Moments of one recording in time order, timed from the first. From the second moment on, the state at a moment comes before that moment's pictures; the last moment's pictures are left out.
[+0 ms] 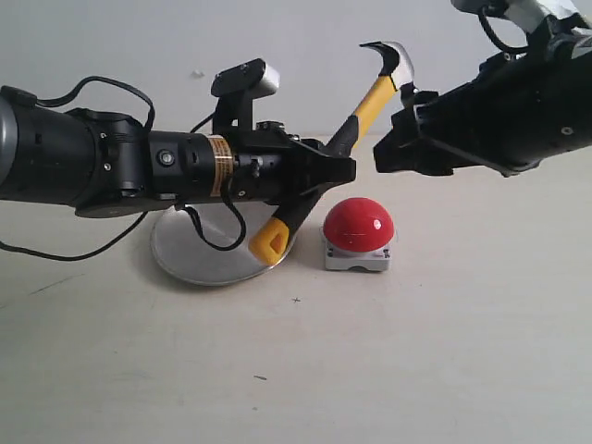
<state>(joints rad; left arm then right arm) -0.63 1.89 -1.11 0.96 -0.48 -1.27 0.25 1.27 -0.95 0.44 0.60 -0.20</state>
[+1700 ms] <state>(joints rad) -0.68 1.57 -0.81 0.97 -0.15 -1.00 0.25 0.01 -0.01 0.05 -0.38 -0.15</state>
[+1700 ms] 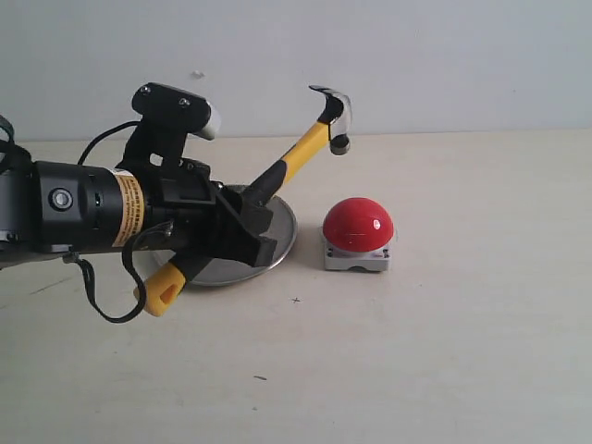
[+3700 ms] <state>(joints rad) -0.64 1.26 -0.83 0.93 -0.17 -1.22 0.25 0.01 0.00 0.18 0.37 -0.08</state>
